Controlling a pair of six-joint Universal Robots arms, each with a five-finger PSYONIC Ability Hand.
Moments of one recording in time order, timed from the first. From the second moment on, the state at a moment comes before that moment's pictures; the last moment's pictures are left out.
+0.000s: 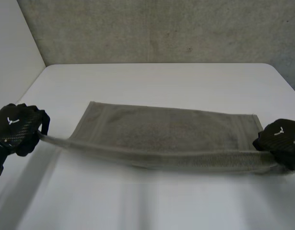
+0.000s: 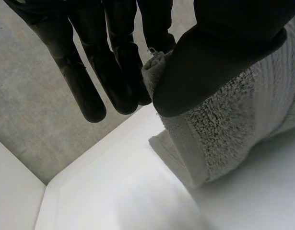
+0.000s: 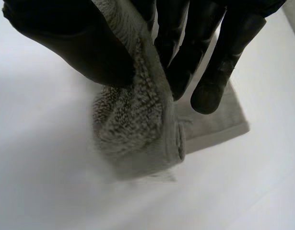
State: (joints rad) left arm 5.03 -1.32 -2.27 3.46 -0.79 3.55; right arm 1.46 -1.40 1.60 0.66 1.12 1.92; left_hand 1.20 1.22 1.22 1.22 1.04; right_hand 1.34 1.33 1.34 1.34 1.21
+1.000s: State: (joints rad) left arm 4.49 -2.42 -1.16 3.54 -1.39 3.55; right arm 1.66 -0.83 1.05 0.10 1.44 2.30; left_hand 0.19 0.18 0.18 0.18 0.04; right_hand 0.24 0.25 0.24 0.26 0.06
